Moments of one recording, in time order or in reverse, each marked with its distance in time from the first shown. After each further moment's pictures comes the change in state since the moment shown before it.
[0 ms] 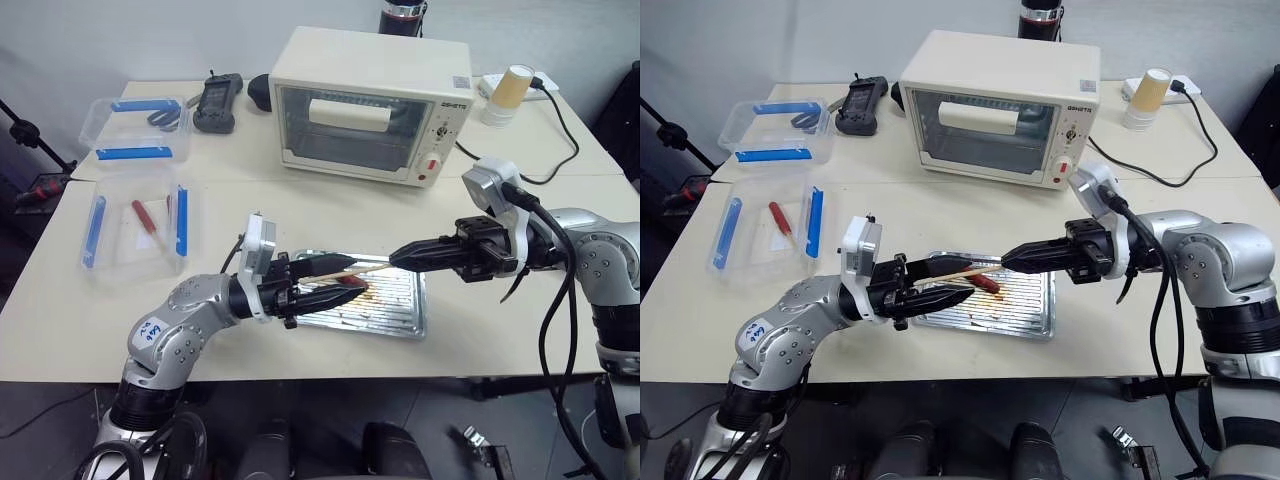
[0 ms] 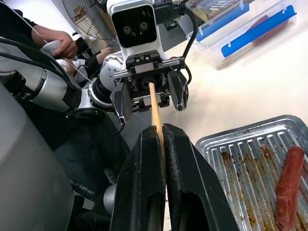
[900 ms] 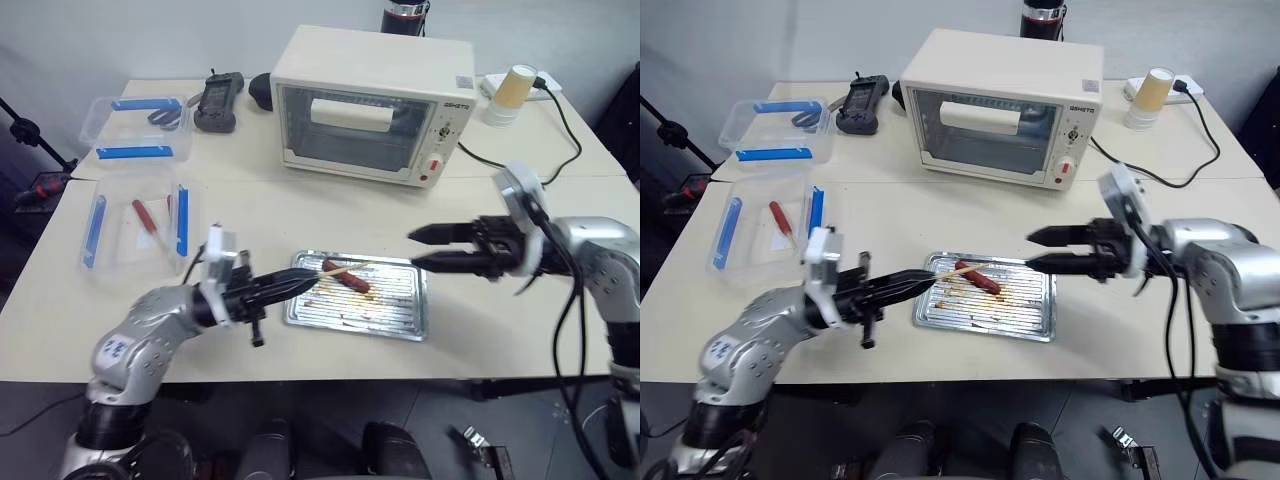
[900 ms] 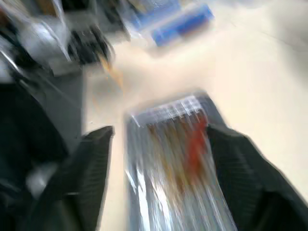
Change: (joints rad) left arm 0.237 0.163 0.205 0.021 0.036 -0.095 -0.066; right arm 0.260 -0.124 -0.129 0.044 -0.243 -0.380 0.005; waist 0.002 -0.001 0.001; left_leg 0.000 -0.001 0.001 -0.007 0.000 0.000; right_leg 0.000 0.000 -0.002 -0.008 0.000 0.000
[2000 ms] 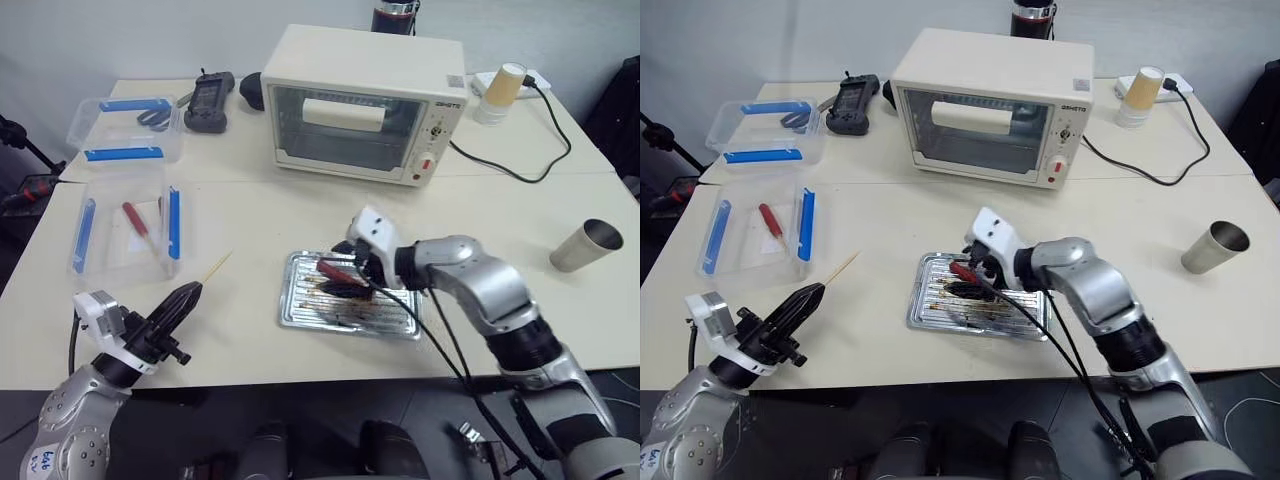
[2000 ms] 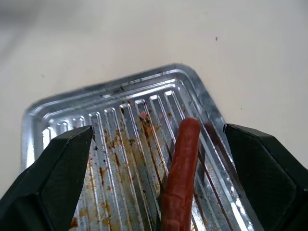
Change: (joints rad) left arm 0.347 -0.179 0.288 -0.006 0.006 -0.209 0.230; right arm -0.238 0.500 0.469 -0.094 -0.382 0.181 -0.564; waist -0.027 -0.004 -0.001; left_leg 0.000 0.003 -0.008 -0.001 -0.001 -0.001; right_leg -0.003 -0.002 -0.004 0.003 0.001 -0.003
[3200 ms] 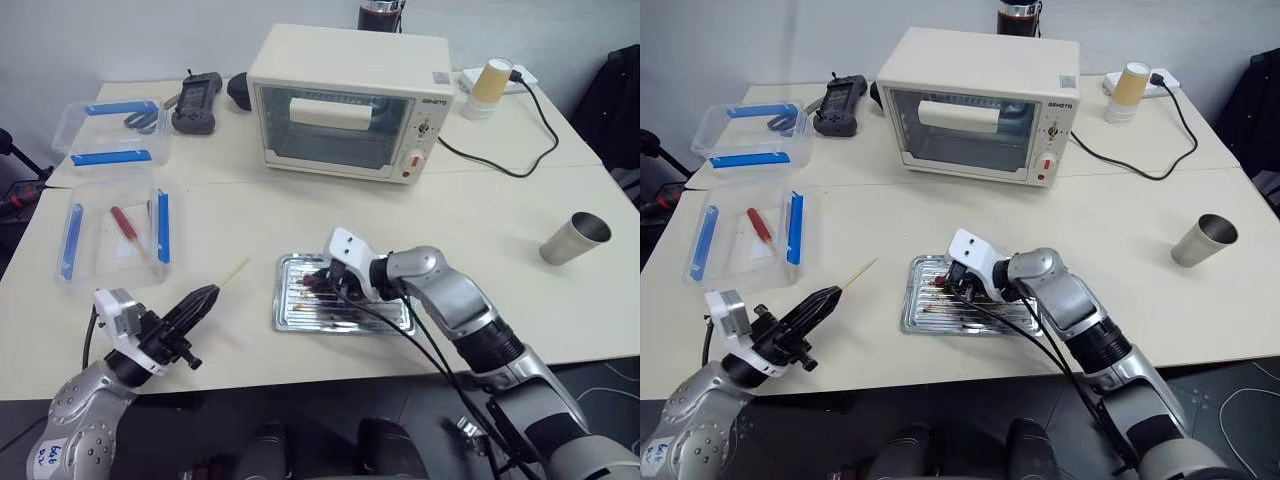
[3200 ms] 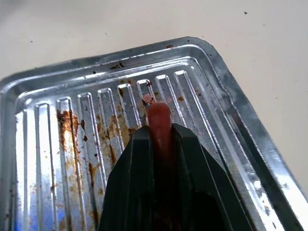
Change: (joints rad) left arm -0.007 0.058 -0.066 -0.017 0.006 0.001 -0.050; right arm -0.003 0.046 0.048 0.129 -0.129 -0.197 0.099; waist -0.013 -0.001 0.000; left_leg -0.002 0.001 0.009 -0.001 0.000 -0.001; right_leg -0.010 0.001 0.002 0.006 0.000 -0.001
